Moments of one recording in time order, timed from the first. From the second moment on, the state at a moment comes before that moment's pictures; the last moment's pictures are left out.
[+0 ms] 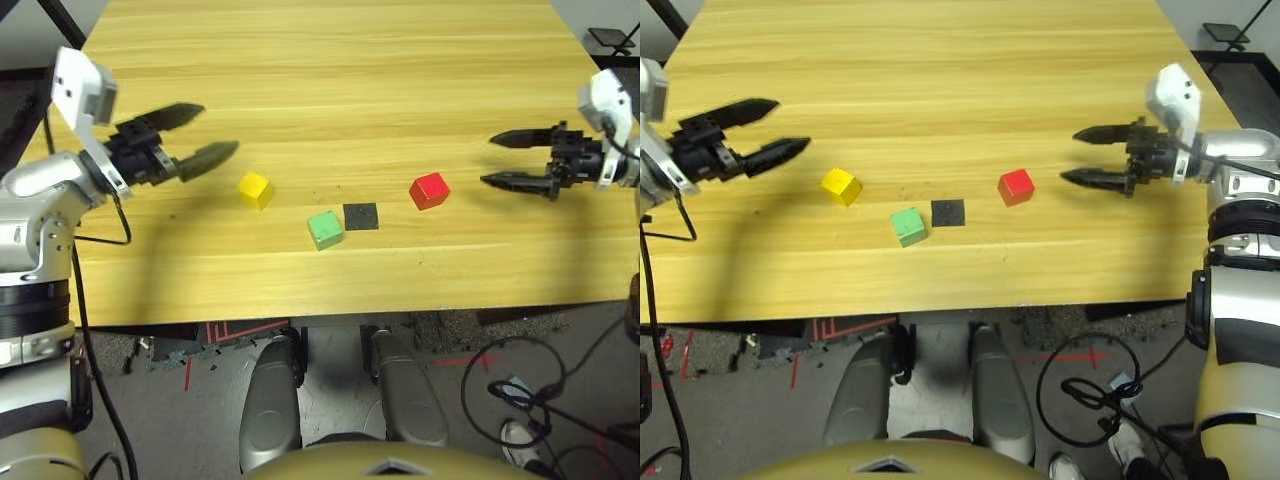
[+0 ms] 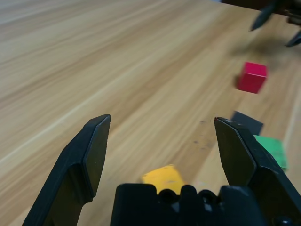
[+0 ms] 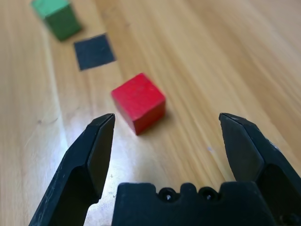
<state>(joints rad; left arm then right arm) -0.52 0.80 0.17 -0.05 -0.57 0.49 -0.97 -1.08 -0.79 0.11 1.07 0.14 -0.20 1.60</state>
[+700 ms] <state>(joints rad) -0.43 0.81 0.08 -0.25 -0.55 0.58 -0.96 -1.26 -0.63 0.29 1.28 -0.10 -0.46 1.58</state>
